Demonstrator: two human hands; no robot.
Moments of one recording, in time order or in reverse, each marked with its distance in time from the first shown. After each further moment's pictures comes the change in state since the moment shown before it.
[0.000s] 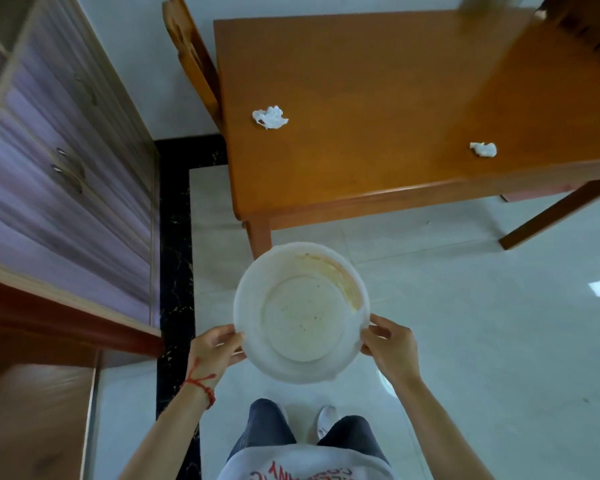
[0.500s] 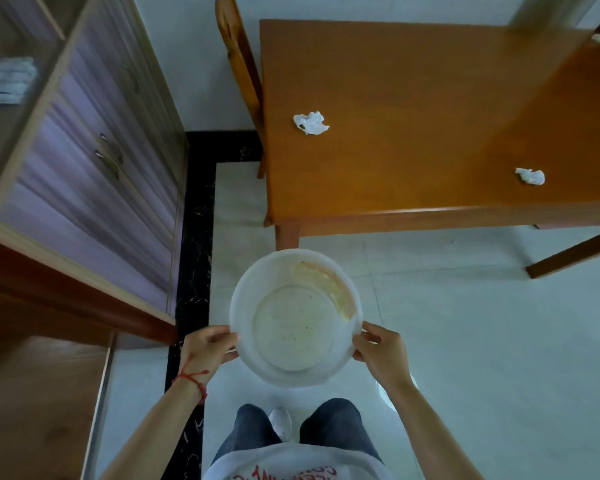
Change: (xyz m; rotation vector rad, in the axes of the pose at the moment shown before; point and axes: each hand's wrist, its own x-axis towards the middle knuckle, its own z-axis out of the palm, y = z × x) left_hand 0.021 0.012 -0.048 -0.023 0.073 -0.016; right_hand 0.011 -0.023 0.054 -0.138 -0.154 -0.063
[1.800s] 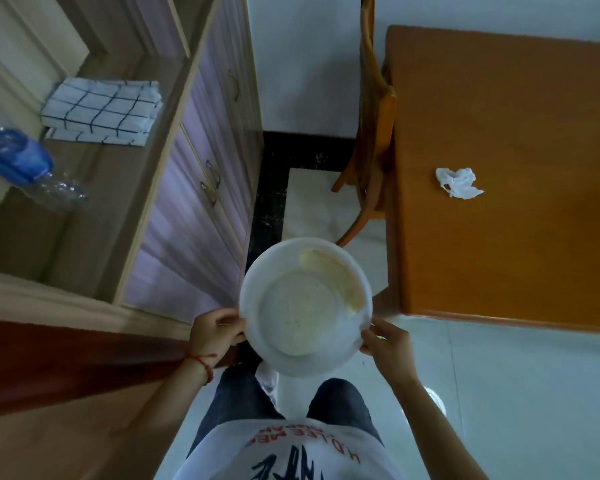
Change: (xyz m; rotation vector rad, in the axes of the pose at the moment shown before) left_hand 0.195 0.142 -0.168 0.042 0.109 0.056; right_hand 0.145 -0.153 0.233 -0.121 -0.130 -0.113
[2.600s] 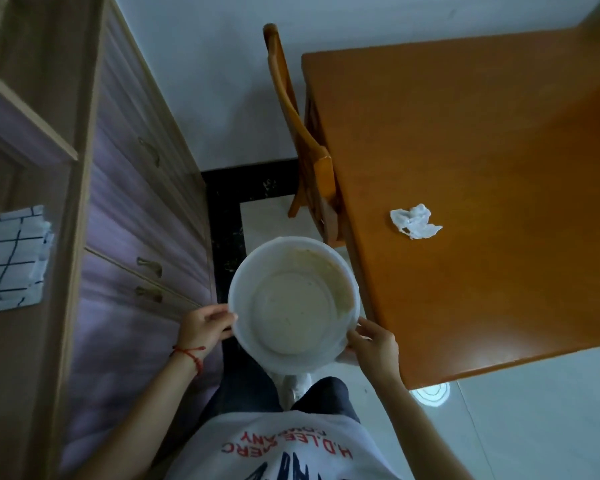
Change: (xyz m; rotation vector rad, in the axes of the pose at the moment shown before) left_hand 0.157 0.142 0.067 0.183 -0.171 -0.012; right_hand 0.110 -0.087 -0.010 0.191 0.206 0.068
